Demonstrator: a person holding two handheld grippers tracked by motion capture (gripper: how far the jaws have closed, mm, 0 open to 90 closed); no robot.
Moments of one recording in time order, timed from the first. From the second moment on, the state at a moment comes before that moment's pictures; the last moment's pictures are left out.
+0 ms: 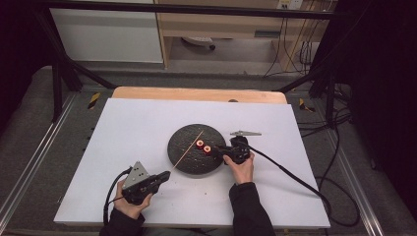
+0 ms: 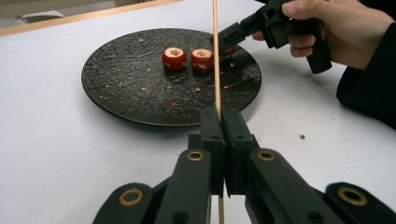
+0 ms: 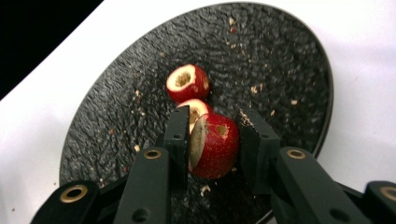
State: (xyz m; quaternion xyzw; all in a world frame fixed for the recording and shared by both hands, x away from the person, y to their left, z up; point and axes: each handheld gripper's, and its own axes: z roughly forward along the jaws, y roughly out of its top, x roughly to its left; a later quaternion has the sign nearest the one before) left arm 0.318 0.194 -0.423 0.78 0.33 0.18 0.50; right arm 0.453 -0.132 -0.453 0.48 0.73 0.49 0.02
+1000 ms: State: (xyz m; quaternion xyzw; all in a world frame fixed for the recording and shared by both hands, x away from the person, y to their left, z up) left arm 0.323 0.195 -0.418 0.78 0.34 0.17 0.50; right arm 0.408 -0.160 -0.417 0.41 0.76 0.50 0.08
